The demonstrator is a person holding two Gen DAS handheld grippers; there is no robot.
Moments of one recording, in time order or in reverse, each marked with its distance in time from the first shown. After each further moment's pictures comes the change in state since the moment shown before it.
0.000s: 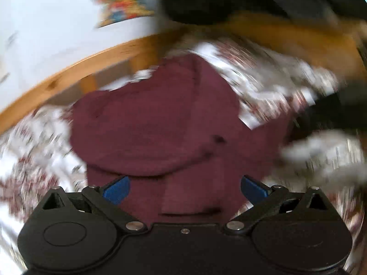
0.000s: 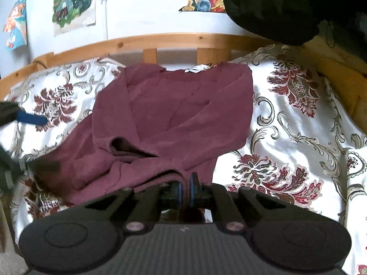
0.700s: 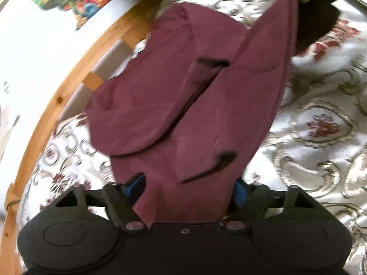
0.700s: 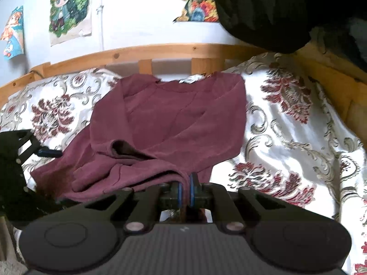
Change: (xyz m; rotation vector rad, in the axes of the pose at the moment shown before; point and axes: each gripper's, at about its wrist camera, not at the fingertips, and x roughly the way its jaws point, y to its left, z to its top) left arm 0.053 -0.038 -0.016 0.252 0.230 0.306; right arm -0.013 -0.003 0.002 0.034 -0.063 -0.044
